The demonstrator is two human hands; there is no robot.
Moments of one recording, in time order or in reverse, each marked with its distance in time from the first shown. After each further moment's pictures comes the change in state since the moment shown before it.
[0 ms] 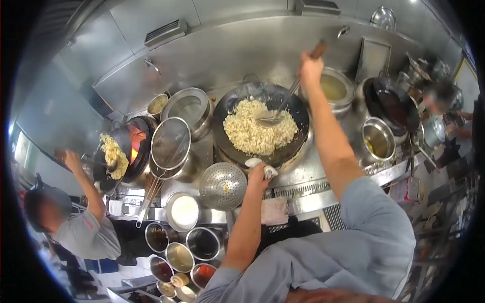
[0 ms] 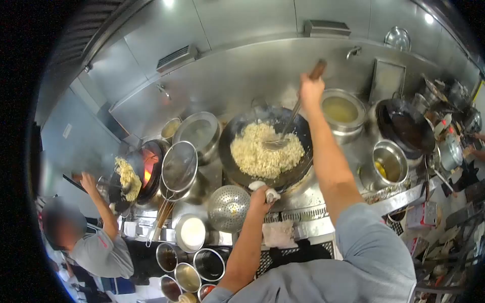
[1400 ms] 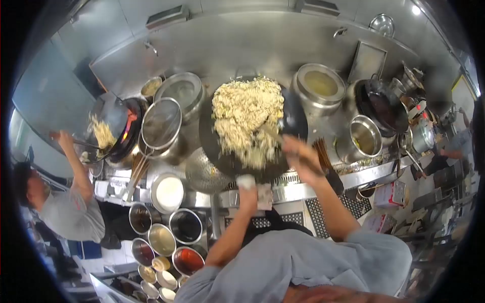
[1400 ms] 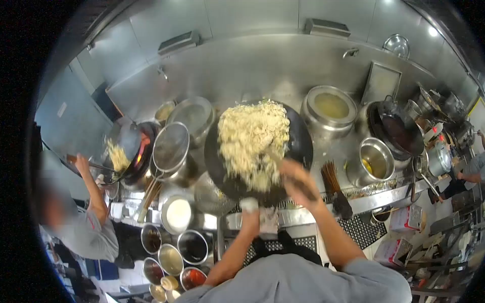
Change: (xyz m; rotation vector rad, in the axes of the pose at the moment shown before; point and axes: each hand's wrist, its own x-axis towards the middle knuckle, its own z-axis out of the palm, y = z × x) left_hand -0.060 -0.122 -0.085 0.539 0.096 0.690; right_hand -0.257 -0.085 -0.123 -0.466 -0.391 0.510
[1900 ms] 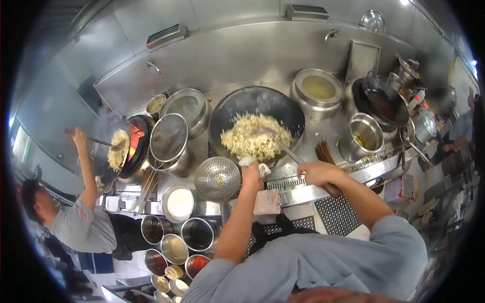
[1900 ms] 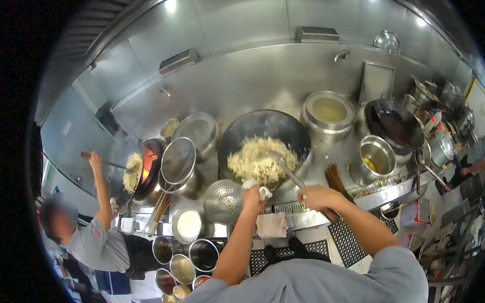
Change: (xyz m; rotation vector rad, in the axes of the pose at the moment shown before) left_hand 0.077 0.098 0.023 -0.485 -0.122 -0.463; right_hand -0.021 -0.028 -0.052 -0.998 -0.733 0.183
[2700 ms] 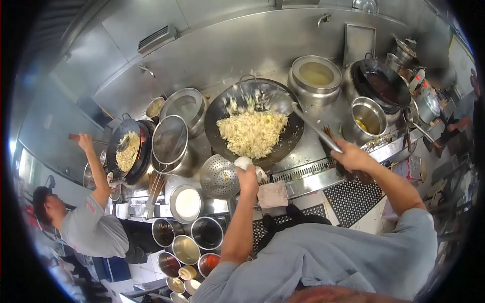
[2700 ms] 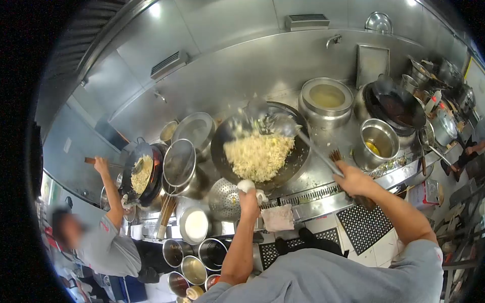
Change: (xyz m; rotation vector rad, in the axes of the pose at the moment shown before) left_hand -0.030 -0.014 -0.037 0.288 0.142 0.293; right_hand -0.062 0.045 -0.018 0.295 0.332 0.131
